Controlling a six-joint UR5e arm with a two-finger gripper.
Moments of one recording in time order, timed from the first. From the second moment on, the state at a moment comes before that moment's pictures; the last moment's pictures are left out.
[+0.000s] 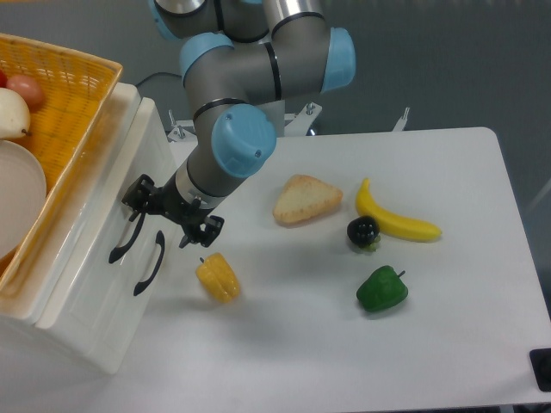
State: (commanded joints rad) arm 2.28 -1.86 -1.55 -1.44 1.03 0.59
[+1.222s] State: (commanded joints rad) arm 2.28 -1.85 -1.55 -1.44 1.03 0.59
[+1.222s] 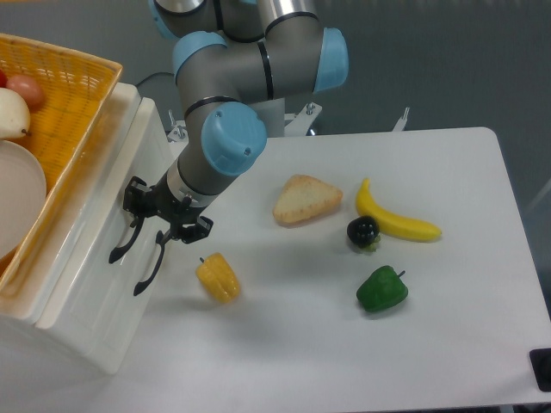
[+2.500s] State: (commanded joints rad) arm 2.27 -1.84 -1.55 -1.45 1.03 0.59
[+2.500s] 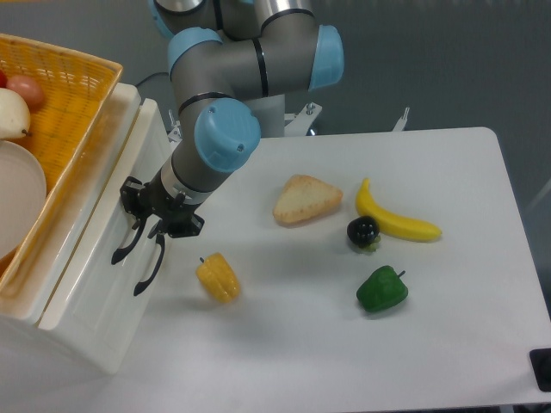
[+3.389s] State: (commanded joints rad) arm 2.27 -1.84 -1.55 -1.44 1.03 0.59
